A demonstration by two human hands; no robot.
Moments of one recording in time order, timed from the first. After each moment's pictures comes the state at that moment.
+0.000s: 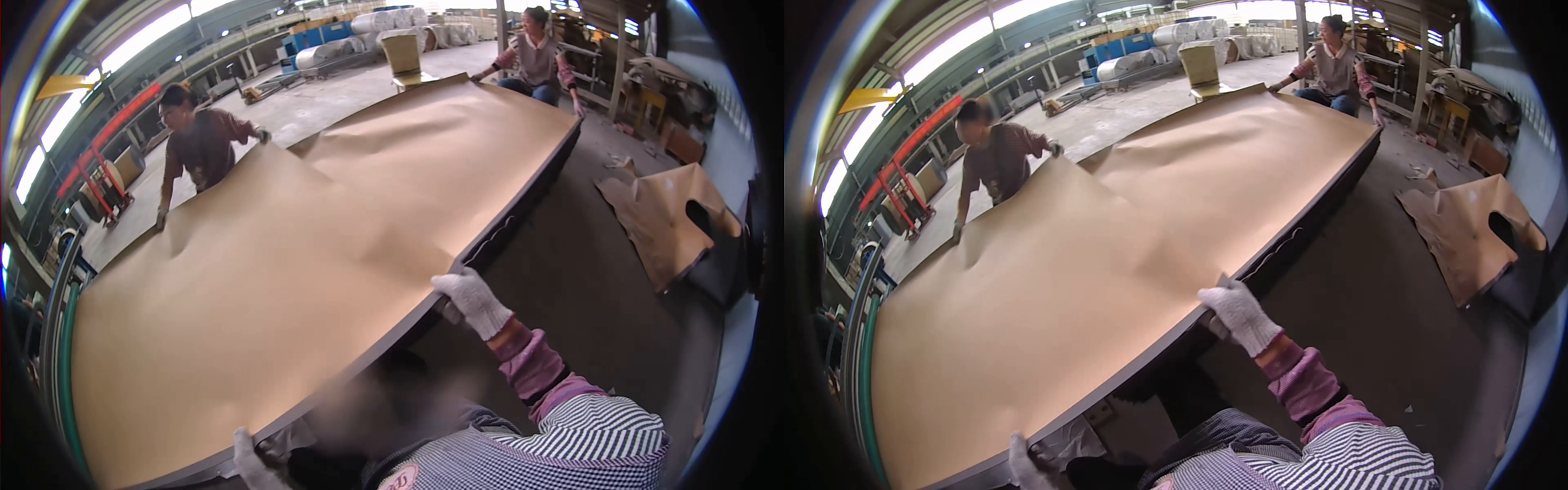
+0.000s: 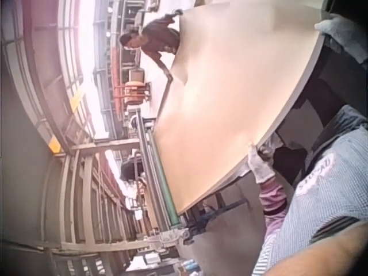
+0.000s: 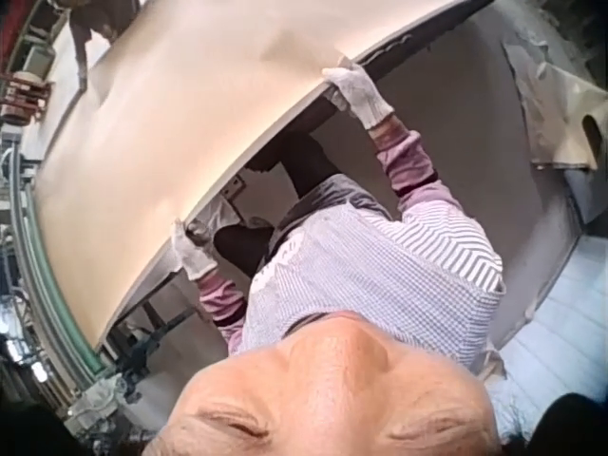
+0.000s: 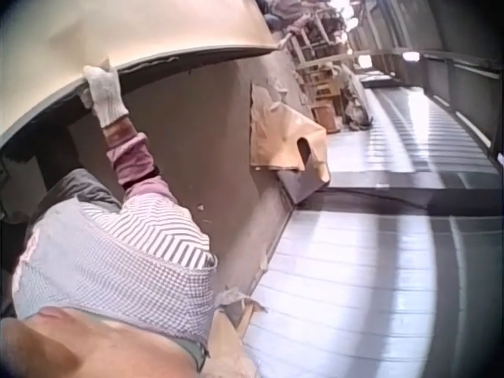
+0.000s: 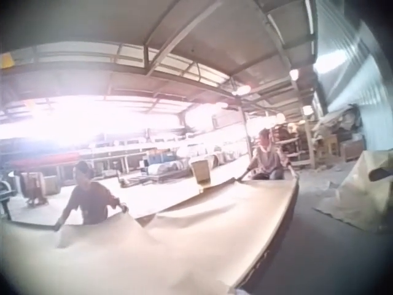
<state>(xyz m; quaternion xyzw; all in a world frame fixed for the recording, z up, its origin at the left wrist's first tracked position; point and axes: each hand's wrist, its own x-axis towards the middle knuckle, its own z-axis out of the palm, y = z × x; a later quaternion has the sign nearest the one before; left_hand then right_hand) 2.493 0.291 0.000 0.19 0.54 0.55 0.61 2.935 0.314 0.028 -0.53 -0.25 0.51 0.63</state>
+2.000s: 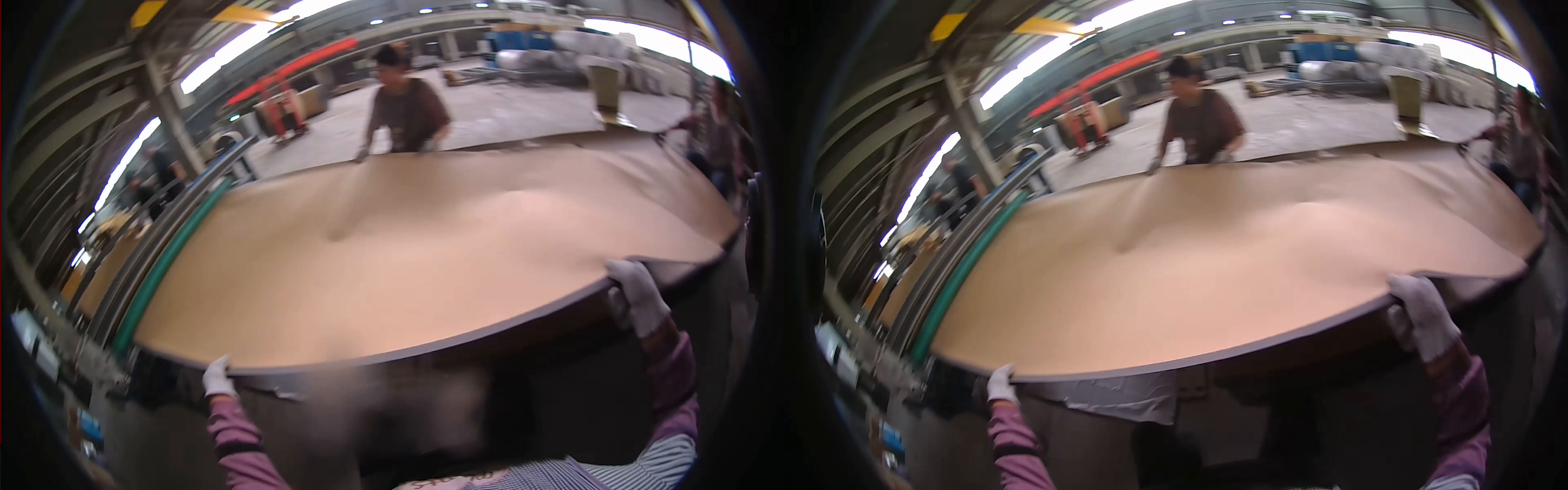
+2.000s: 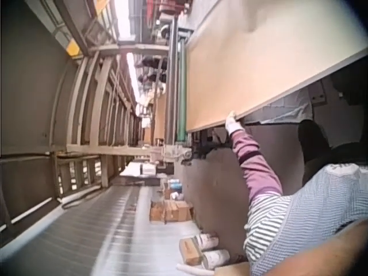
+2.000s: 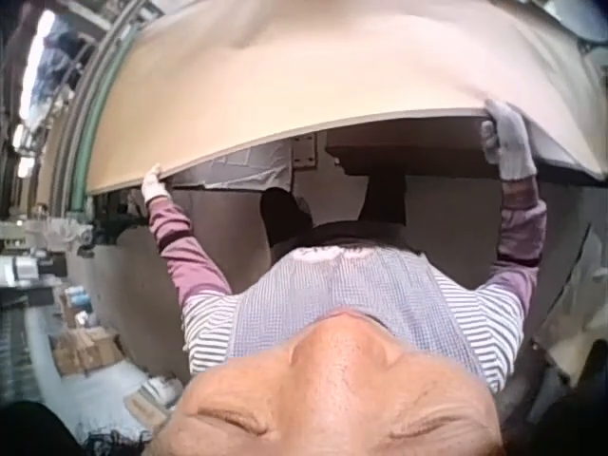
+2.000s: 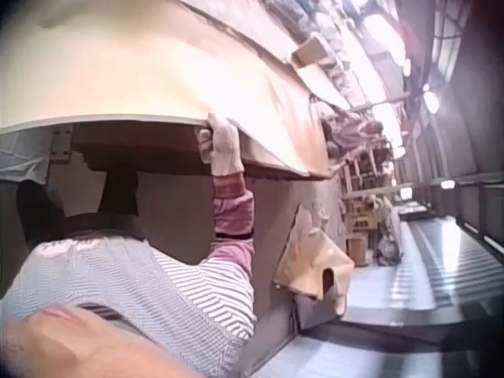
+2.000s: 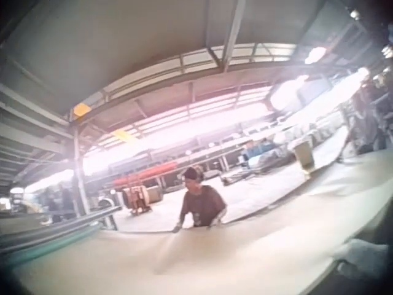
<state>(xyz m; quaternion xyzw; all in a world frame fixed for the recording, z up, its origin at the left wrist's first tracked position) 2.268 0.264 0.034 0.11 0.73 0.64 0.22 3.021 0.368 0.149 -0.61 -0.35 0.53 0.47</state>
